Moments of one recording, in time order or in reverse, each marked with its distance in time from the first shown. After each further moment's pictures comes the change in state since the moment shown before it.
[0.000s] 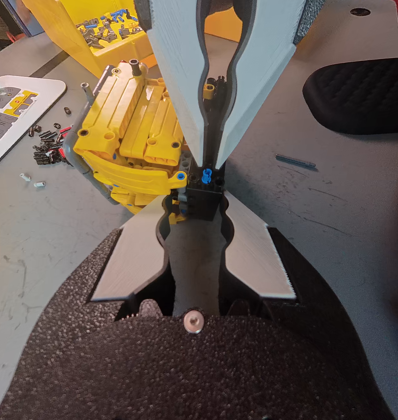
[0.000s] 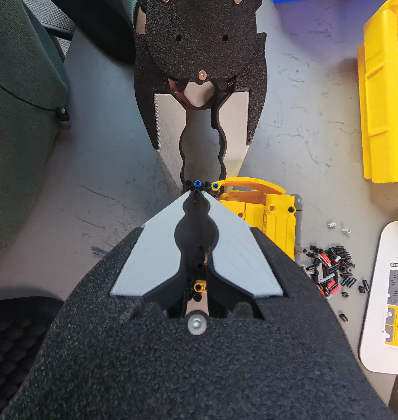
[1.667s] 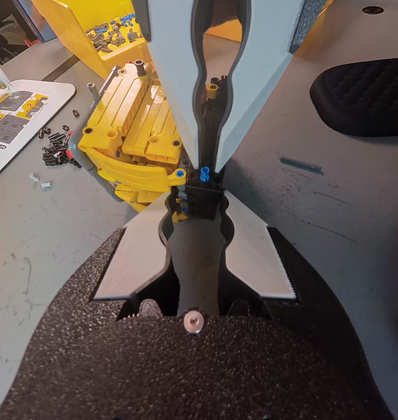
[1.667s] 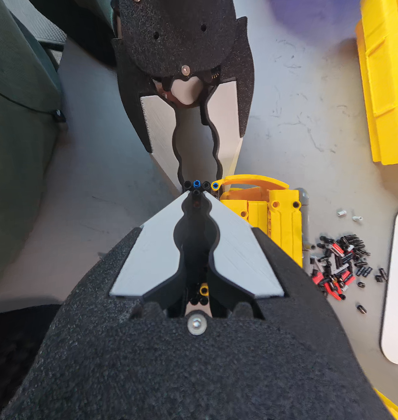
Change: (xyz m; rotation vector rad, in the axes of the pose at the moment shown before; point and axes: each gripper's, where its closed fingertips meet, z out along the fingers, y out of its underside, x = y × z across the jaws) left arm -0.001 -0.001 0.002 0.006 -0.041 0.008; right arm -0.001 0.005 0.001 0.002 0.012 0.082
